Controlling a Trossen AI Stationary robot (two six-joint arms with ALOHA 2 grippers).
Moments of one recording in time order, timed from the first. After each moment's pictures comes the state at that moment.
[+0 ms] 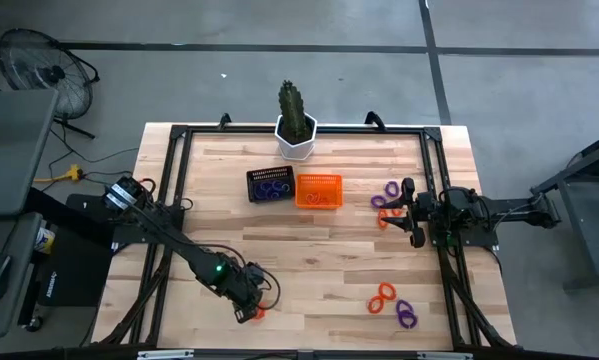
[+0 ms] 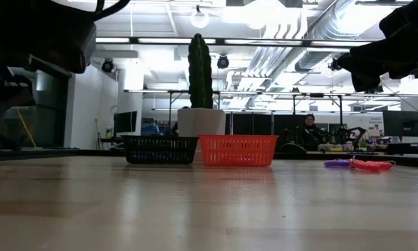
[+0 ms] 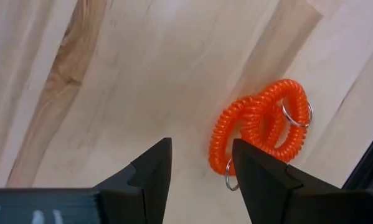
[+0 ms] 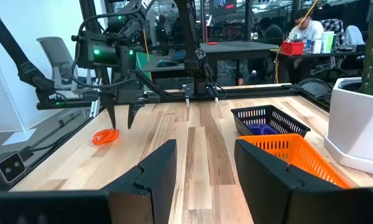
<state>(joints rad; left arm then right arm) -0.64 1.74 1.07 -0.58 0.01 -1.12 0.04 0.03 0.01 0.03 0.00 0.08</state>
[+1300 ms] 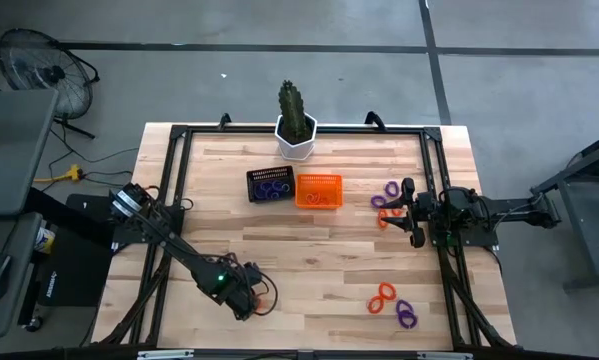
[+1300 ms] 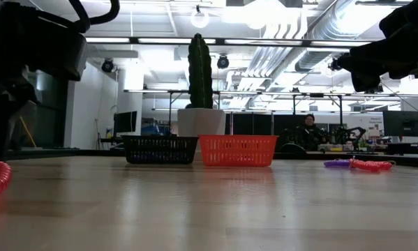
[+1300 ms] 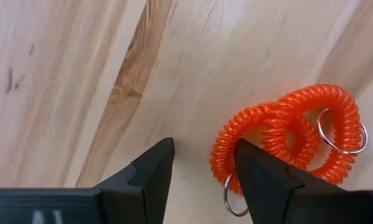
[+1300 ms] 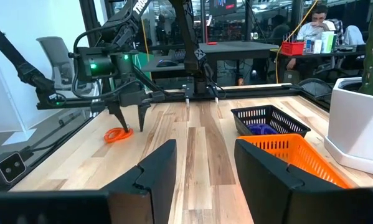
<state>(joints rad) -0.66 1.85 1.08 -0.71 -0.18 -1.08 0.04 0.03 0.01 0.03 0.00 0.08</state>
